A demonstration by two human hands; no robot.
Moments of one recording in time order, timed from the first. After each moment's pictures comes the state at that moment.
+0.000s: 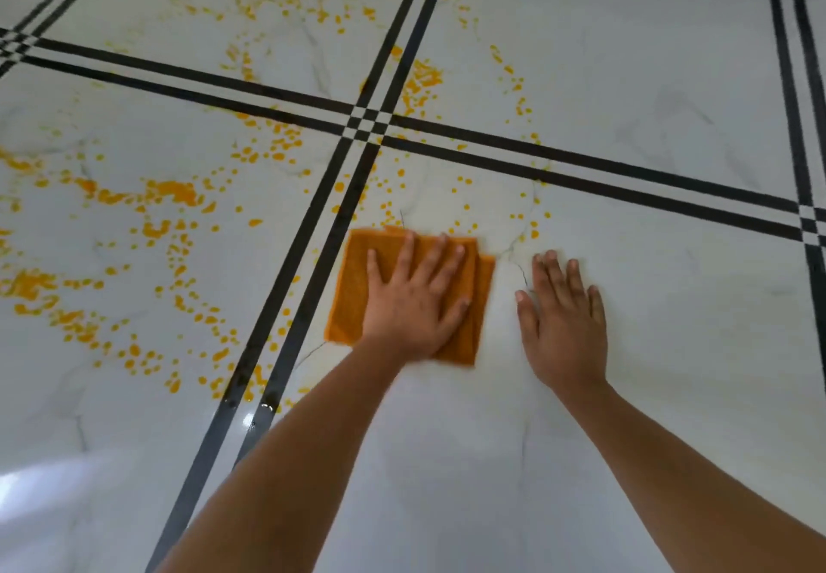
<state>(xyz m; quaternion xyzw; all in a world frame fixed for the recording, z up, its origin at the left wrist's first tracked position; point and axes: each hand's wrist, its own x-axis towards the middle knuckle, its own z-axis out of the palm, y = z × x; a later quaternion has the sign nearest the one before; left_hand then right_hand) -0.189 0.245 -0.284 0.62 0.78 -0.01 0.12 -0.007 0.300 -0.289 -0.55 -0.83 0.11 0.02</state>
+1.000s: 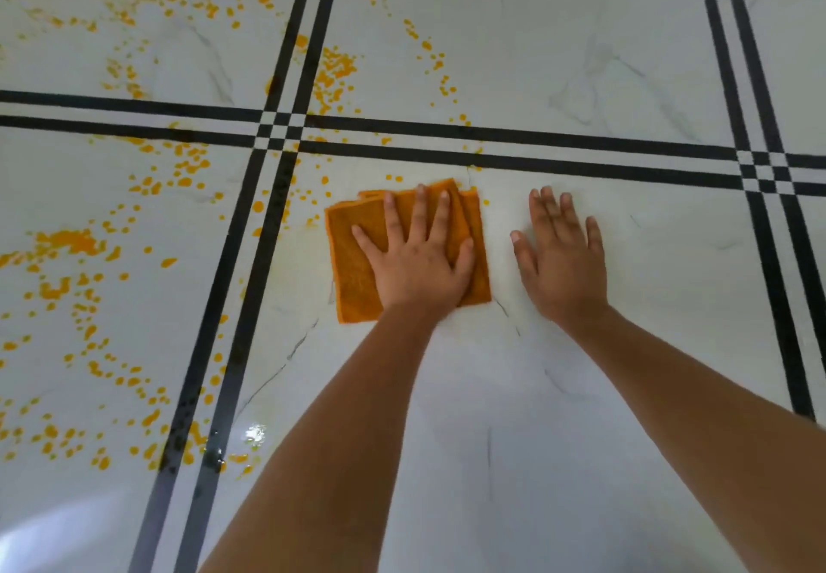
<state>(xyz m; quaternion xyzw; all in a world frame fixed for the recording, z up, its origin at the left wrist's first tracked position) -0.139 0.326 -0.278 0.59 0.80 -0.01 0.12 0.020 0.375 -0.285 -0.58 -0.81 0.09 0.03</state>
